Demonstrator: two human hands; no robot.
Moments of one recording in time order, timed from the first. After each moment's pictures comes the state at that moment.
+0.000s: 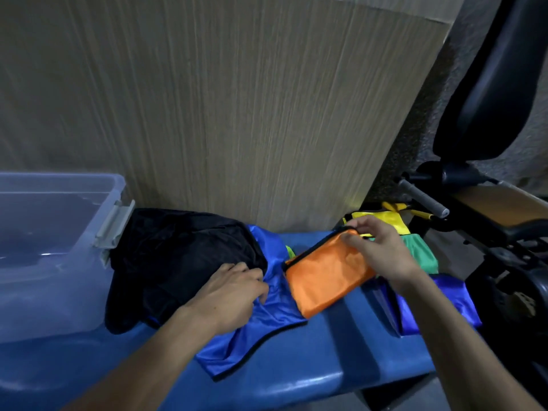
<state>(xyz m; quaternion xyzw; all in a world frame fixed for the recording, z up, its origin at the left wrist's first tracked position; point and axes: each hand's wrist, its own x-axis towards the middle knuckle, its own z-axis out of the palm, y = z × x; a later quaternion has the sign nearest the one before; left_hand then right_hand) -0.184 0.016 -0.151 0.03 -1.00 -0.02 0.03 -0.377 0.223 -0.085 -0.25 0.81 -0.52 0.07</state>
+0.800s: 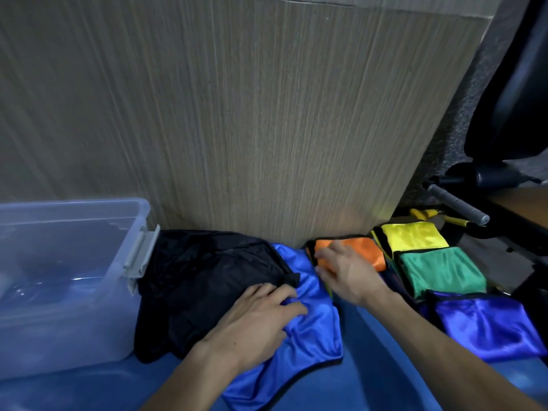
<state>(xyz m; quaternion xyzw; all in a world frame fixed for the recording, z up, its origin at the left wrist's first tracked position) -0.173 0.011 -0.139 -0.01 -1.00 -0.07 0.03 -0.402 0.138 -0.164 -0.47 0.88 -0.09 -0.03</state>
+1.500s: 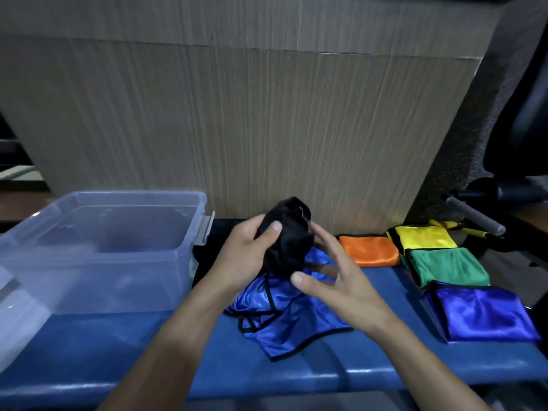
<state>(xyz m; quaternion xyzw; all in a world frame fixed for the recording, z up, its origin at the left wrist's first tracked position) -0.098 0.022 -0.044 0.14 -0.73 -0.61 0.28 -0.212 0.178 -0.072 -0.48 0.63 -0.58 0.20</state>
